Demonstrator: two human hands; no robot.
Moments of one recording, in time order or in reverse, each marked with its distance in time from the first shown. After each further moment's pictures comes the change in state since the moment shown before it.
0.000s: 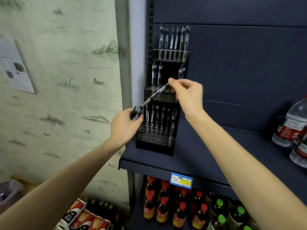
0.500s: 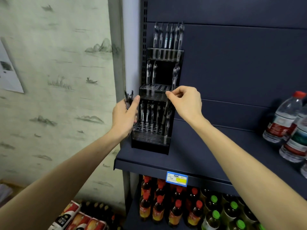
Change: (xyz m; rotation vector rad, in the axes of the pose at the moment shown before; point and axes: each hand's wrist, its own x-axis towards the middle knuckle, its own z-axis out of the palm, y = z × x) left_hand 0.012 0.023 0.005 -0.637 -0.041 -0.044; right_hand -0.003 0.020 -0.019 -0.565 -0.009 -0.082
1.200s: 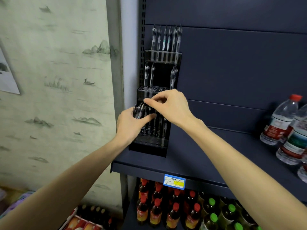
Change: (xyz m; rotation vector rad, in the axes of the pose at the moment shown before) left_hand -0.015 -0.009 0.015 0.187 -0.050 0.042; right_hand -0.009 -0.025 0.007 -0.062 -0.234 -0.214
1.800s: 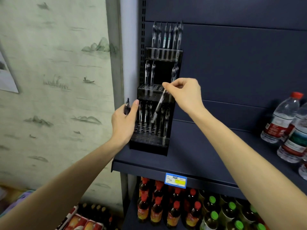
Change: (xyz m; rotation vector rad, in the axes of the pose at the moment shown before) left_hand 0.005 -0.012 -0.009 -0.150 0.135 -0.051; right_hand 0.017 0.014 -0.022 0.228 0.196 0.180
